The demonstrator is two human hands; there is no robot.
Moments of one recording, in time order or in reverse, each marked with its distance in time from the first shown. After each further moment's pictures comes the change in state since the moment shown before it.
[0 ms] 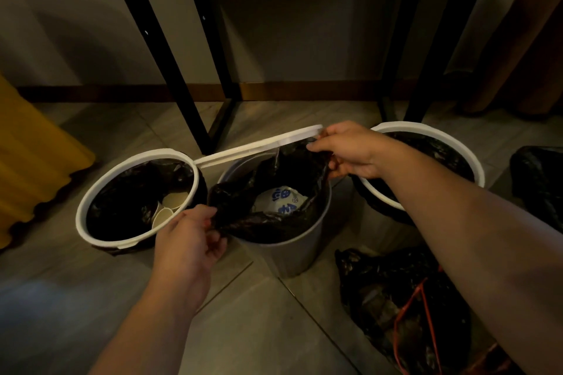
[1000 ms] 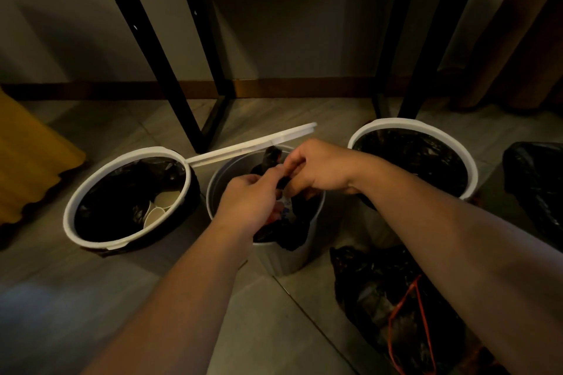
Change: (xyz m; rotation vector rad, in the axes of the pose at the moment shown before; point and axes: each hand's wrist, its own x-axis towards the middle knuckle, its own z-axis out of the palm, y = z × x) left_hand 0.017 -0.011 0.091 0.511 -0.270 -0.015; right_hand -0.016 0.008 0.035 -0.392 -0.245 -0.176
